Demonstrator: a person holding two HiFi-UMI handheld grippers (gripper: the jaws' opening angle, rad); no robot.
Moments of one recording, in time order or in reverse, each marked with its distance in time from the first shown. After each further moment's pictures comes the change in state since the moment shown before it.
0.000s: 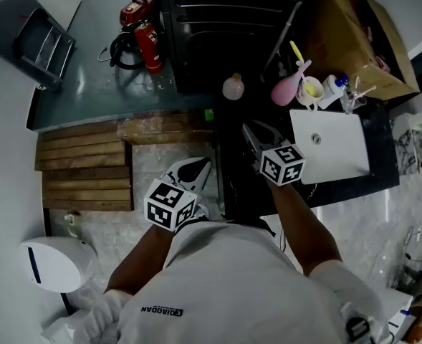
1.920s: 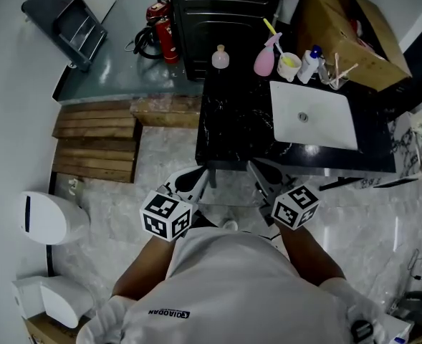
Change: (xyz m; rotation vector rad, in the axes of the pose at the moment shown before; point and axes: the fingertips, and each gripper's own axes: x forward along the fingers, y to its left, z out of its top) left arm -0.078 -0.268 -0.074 -0.033 -0.104 0.175; right arm -0.342 0.107 -0.060 0.049 -0.053 0.285
